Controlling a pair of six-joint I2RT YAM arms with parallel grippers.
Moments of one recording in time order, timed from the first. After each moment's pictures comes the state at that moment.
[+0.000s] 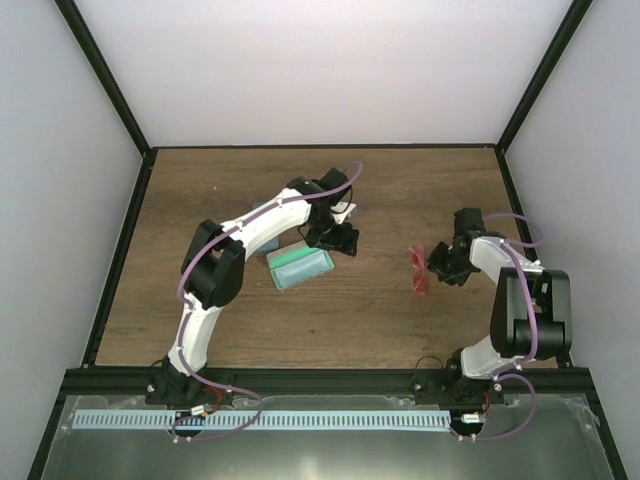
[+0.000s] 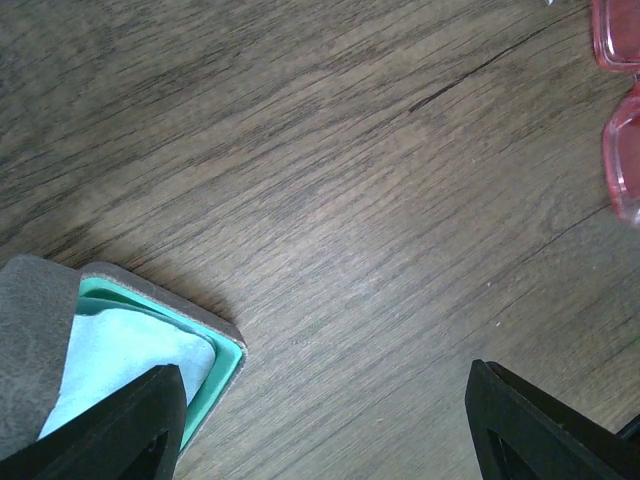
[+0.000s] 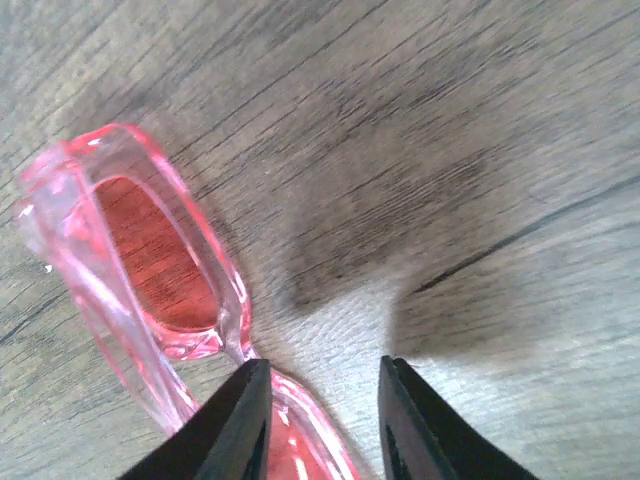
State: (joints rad) left arm -0.71 2.16 1.86 -1.02 0.31 -0.29; right arm -0.07 1.52 0.80 -0.59 -0.18 0.56
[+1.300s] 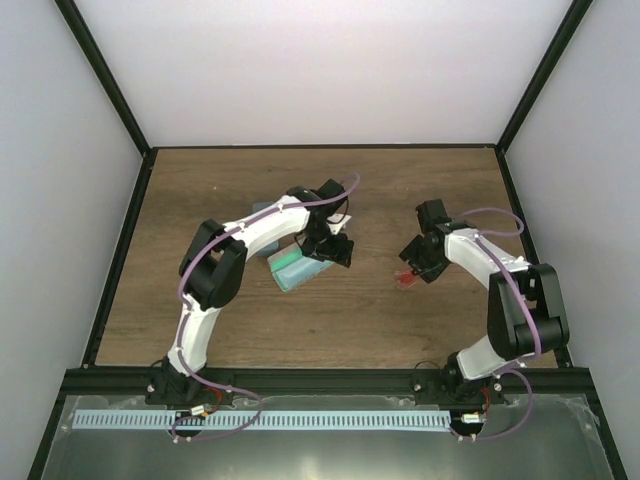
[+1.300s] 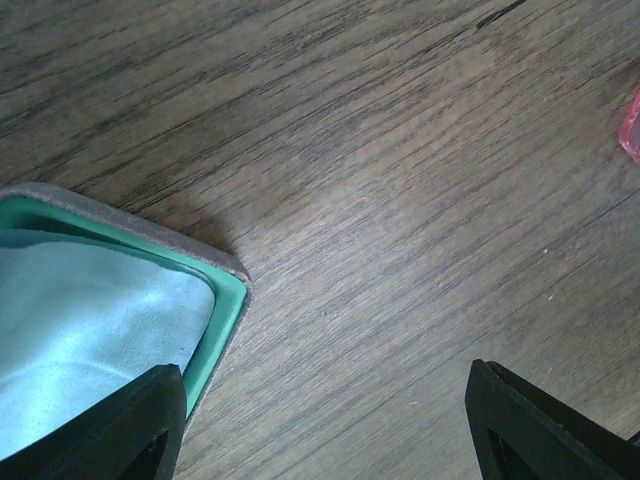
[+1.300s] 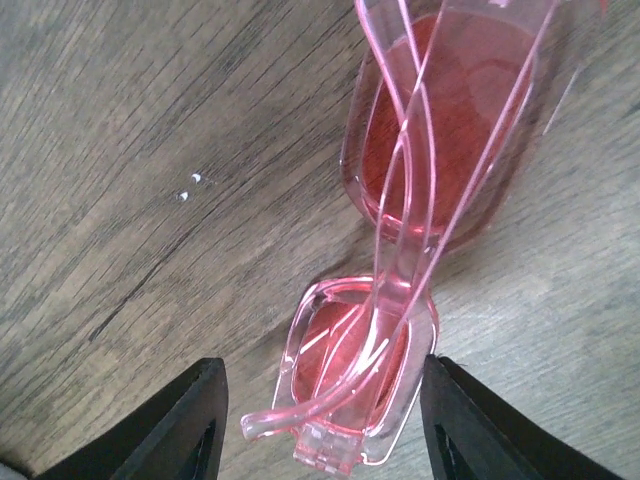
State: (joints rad) left arm -0.71 2.15 1.75 -0.99 0.33 -0.29; right arm 0.20 1.50 0.89 -0.68 -0.07 0.95
